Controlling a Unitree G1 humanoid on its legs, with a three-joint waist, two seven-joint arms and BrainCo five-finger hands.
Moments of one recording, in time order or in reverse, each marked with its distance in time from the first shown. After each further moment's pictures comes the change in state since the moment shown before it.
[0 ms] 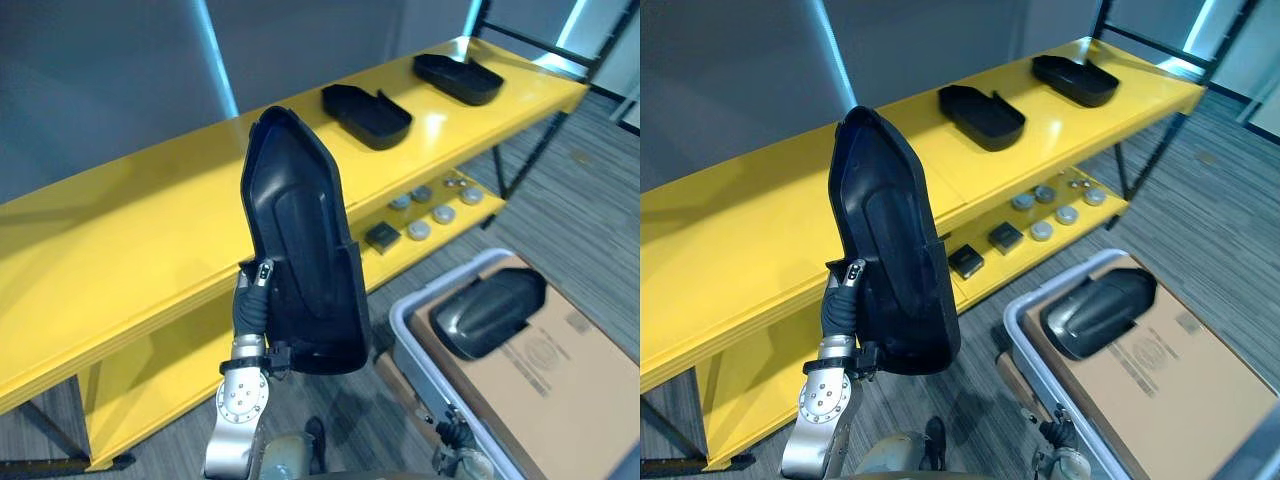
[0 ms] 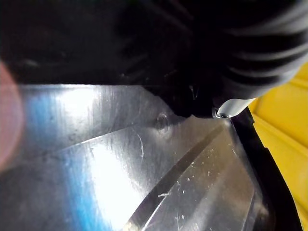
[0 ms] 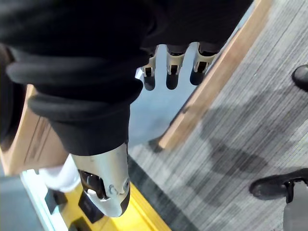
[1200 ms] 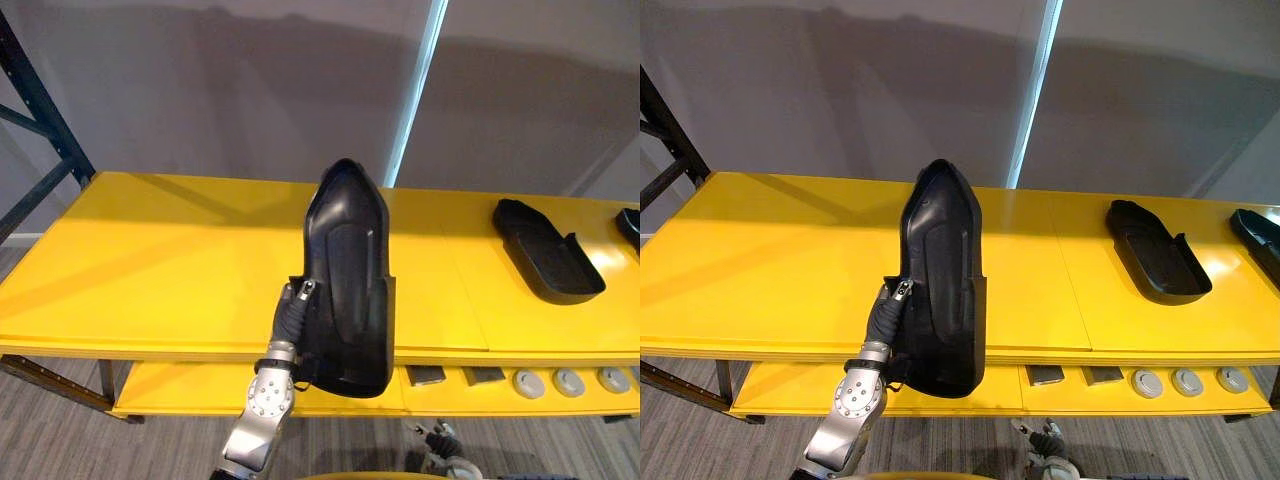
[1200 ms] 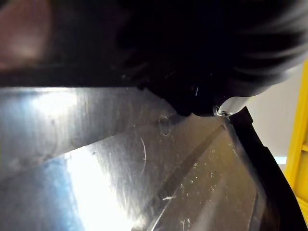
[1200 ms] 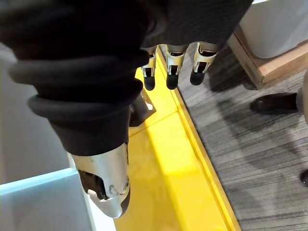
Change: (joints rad) left arm -0.080 0.088 -0.124 0.266 0.033 -0.017 0.023; right arm -0.039 0.013 -0.049 0.112 -0.001 0.009 -0.002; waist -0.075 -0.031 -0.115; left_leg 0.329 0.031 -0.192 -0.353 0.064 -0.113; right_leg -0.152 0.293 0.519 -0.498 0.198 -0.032
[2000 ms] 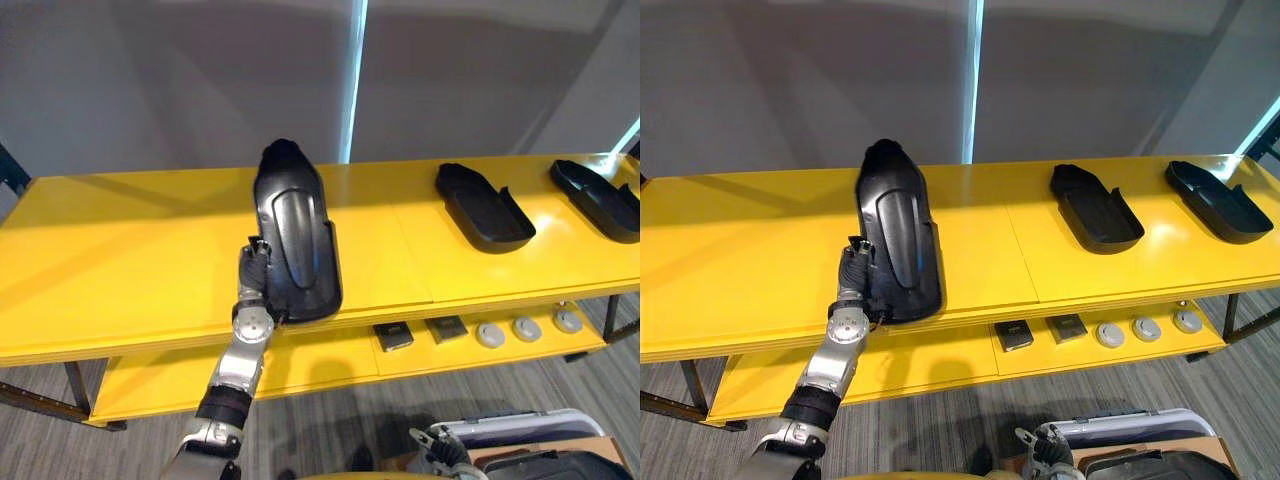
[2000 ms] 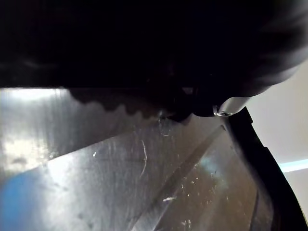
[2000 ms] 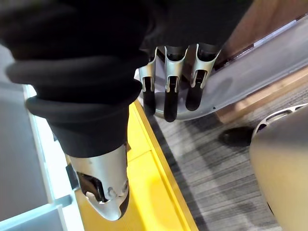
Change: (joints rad) left arm -0.450 0.049 0.261 0.466 0.007 0.103 0.186; right arm 0.015 -0.043 0.012 0.018 -0.043 0.004 0.024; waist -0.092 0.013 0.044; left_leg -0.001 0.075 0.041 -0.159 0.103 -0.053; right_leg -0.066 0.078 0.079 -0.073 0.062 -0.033
